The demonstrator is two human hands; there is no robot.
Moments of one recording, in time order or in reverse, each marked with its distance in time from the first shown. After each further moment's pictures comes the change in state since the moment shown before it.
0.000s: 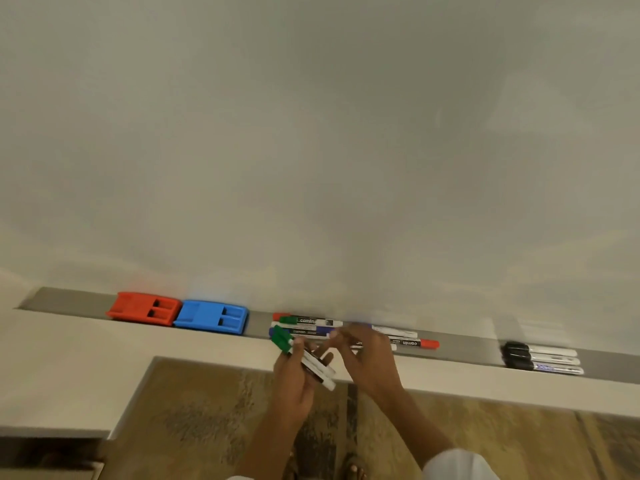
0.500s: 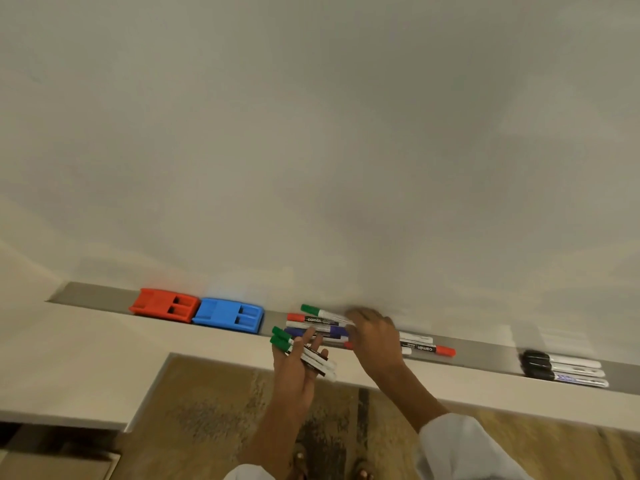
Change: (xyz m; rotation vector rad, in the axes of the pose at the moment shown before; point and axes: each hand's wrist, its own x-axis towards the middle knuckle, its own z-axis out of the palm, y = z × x) left_hand -0.005 0.025 -0.005 -0.157 0.046 0.051; right_hand 0.037 0.009 0.018 -0.514 0.014 -0.179
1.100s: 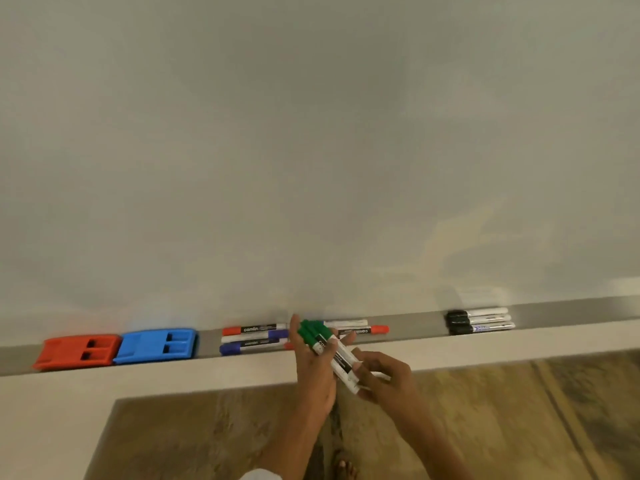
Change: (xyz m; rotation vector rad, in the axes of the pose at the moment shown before) left_hand -0.036 -0.097 0.079 0.278 -0.308 -0.051; right_hand -0.128 0.059 -0.071 1.109 -0.015 0.776
